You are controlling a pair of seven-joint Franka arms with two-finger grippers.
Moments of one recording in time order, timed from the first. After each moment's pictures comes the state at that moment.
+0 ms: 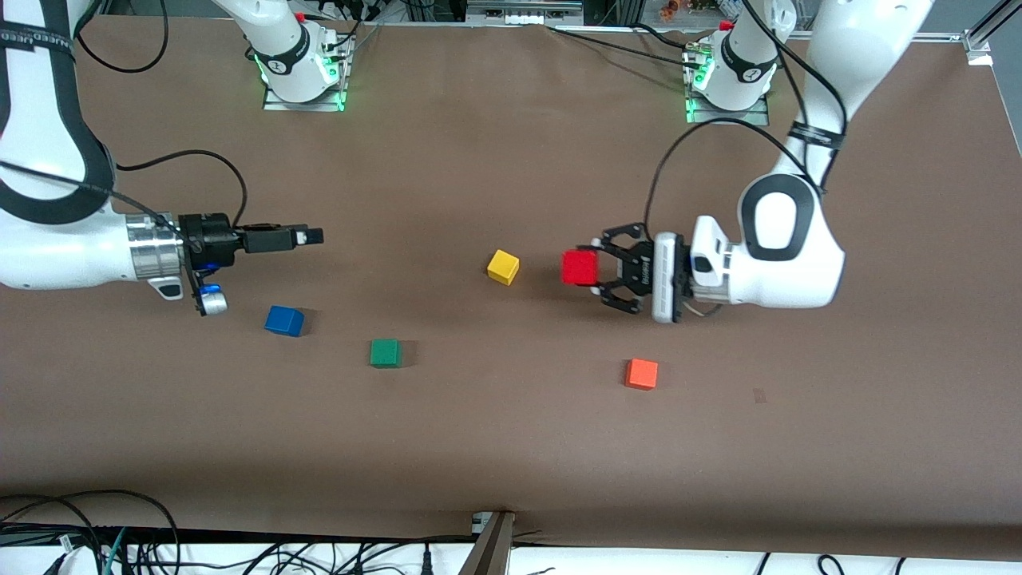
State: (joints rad) left arm -0.18 0.48 -0.17 -1.71 -1.28 1.91 1.60; right arm 0.04 0.35 -0.01 -1.70 1.04 1.56 0.03
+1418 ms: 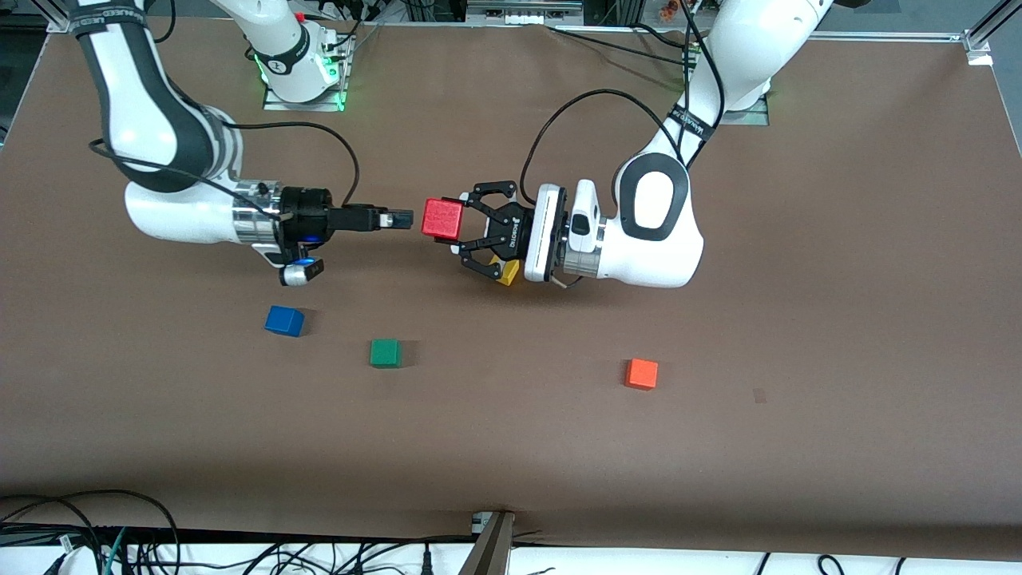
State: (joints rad) left arm -0.42 0.61 -0.17 -1.49 -1.65 1.98 1.78; right arm 0.12 0.21 0.18 -1.98 1.54 1.92 -0.10
